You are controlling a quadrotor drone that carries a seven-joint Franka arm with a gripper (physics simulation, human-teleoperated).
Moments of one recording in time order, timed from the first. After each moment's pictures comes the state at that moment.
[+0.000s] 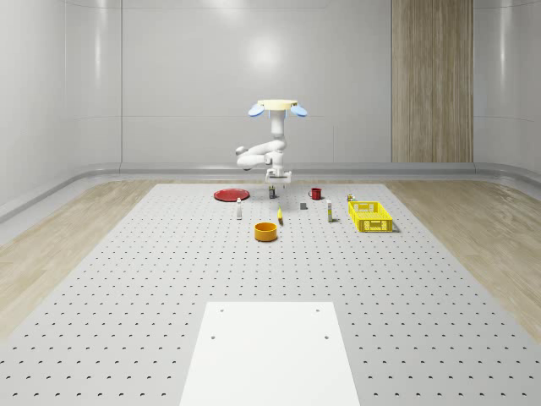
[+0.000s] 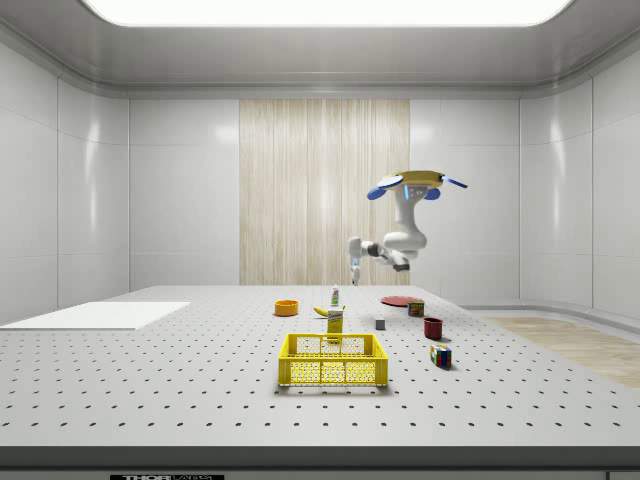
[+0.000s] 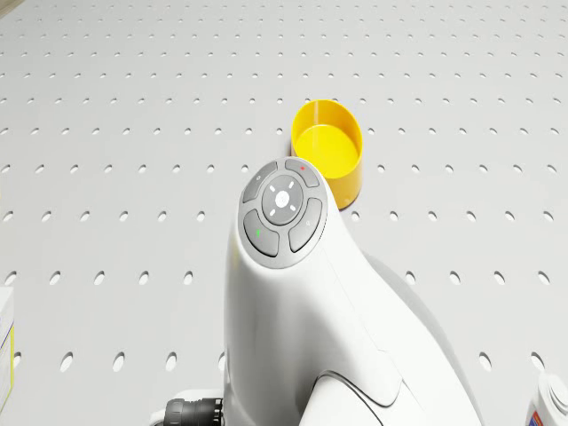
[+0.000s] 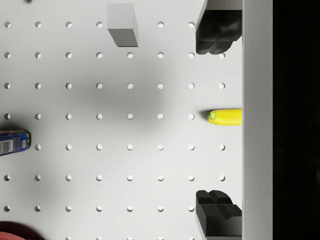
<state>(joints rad) -1.10 -1.24 1.32 -2.88 -1.90 1.32 1.63</state>
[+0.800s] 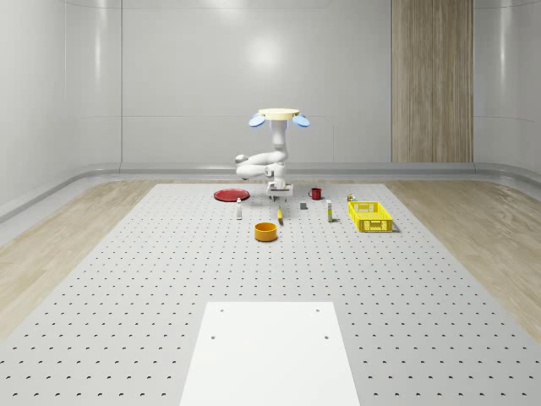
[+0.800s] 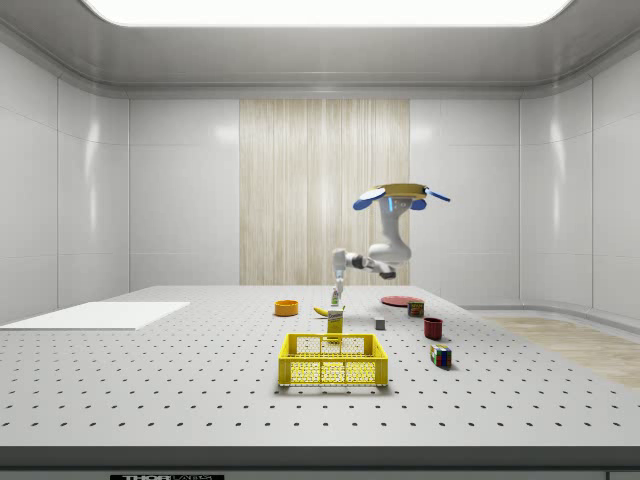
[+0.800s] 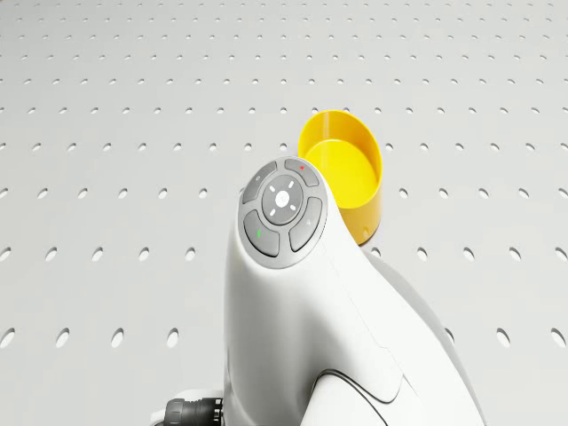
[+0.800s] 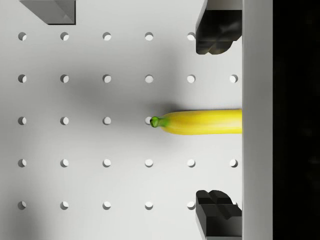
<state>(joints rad) -1.12 -1.31 1.33 -2.88 -1.87 1.38 1.65</state>
